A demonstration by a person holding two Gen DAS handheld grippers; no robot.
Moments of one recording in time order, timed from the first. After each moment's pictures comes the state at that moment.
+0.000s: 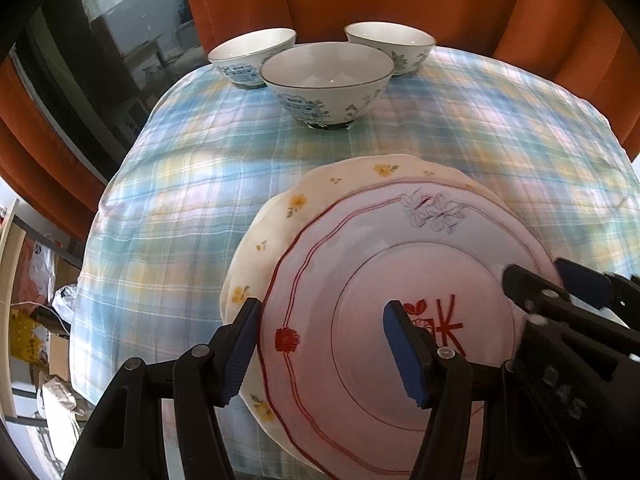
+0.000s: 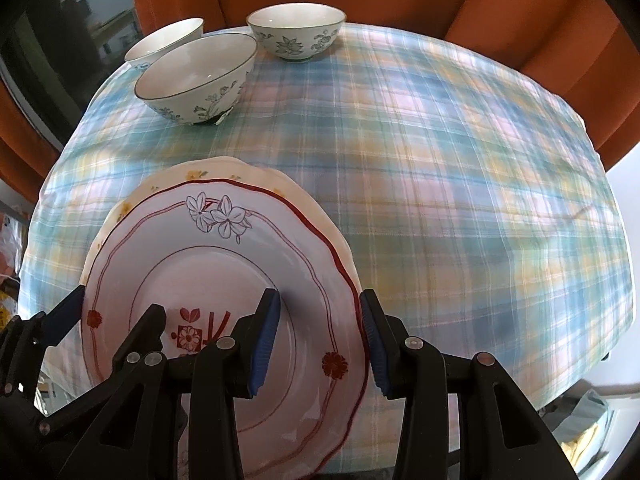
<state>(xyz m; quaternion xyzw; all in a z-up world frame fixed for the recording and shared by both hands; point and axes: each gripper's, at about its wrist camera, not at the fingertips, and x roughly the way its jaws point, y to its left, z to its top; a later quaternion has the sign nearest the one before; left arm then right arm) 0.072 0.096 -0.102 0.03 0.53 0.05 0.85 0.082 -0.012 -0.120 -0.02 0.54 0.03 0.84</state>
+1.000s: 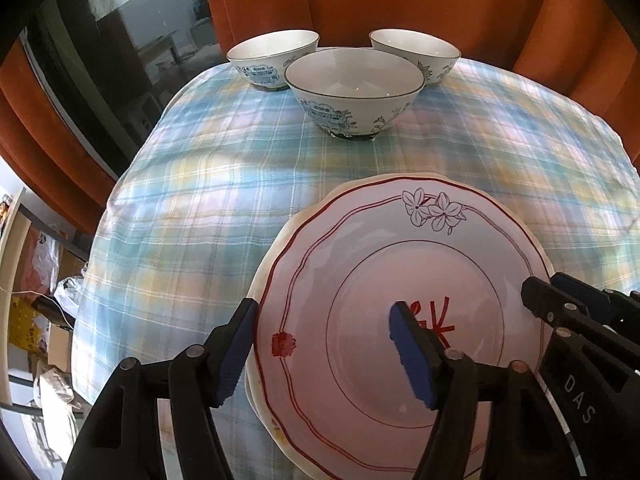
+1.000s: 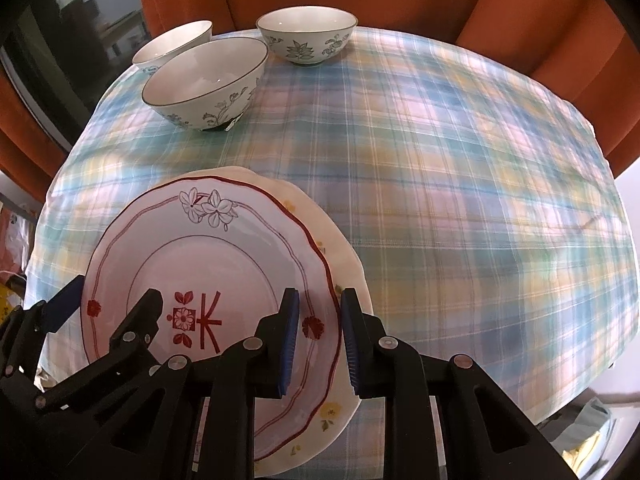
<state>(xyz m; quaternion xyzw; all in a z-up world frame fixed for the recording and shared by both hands) 0.083 0.108 -0.103 0.01 0.52 0.06 0.85 0.088 -0.006 -0.120 -0.02 0.54 0.05 0.84</state>
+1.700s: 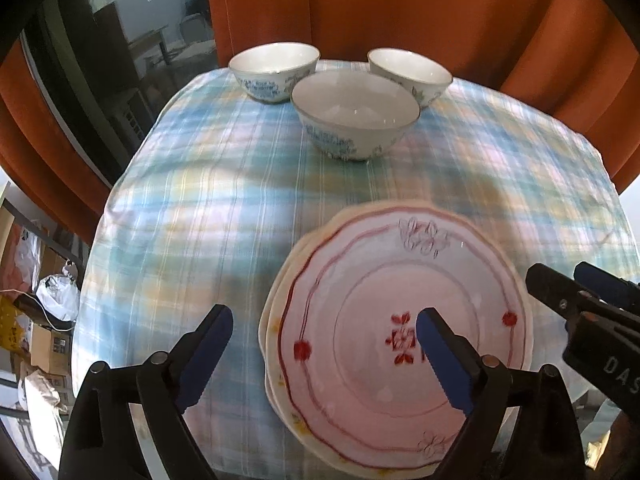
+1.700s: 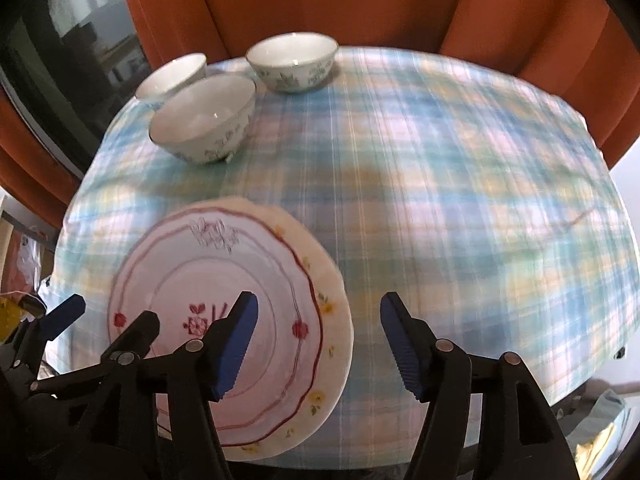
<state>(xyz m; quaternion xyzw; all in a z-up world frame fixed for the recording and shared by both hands) 0.089 0.124 -0.071 -0.02 0.52 0.03 0.86 0.087 -0.024 -0.078 0.01 0.51 0.05 0.86</state>
